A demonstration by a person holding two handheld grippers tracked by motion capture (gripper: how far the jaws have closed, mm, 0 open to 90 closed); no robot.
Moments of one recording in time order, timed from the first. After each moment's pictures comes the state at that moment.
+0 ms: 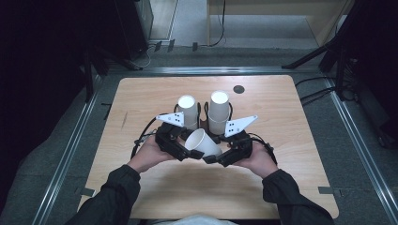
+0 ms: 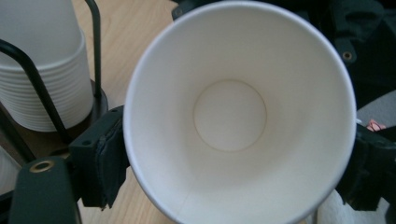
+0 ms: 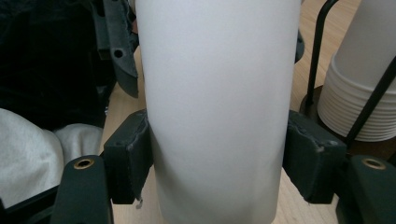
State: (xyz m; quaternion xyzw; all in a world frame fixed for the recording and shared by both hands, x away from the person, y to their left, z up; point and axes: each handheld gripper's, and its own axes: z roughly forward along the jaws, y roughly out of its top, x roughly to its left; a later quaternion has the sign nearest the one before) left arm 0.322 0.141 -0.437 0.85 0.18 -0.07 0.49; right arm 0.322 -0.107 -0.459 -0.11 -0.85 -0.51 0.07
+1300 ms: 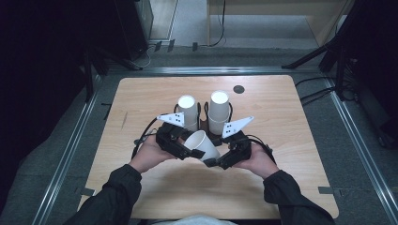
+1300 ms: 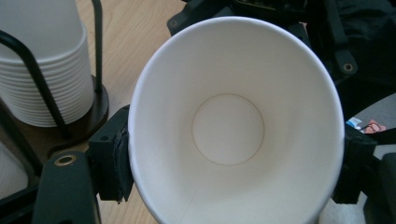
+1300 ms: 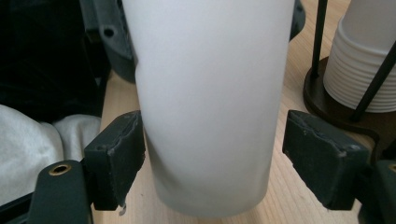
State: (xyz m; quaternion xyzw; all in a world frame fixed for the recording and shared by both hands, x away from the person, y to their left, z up) left arm 0.324 0.140 -0.440 0.86 0.19 -0.07 0.48; right arm 0.322 -0.105 -0.469 -0.14 -0.87 -0.47 0.09
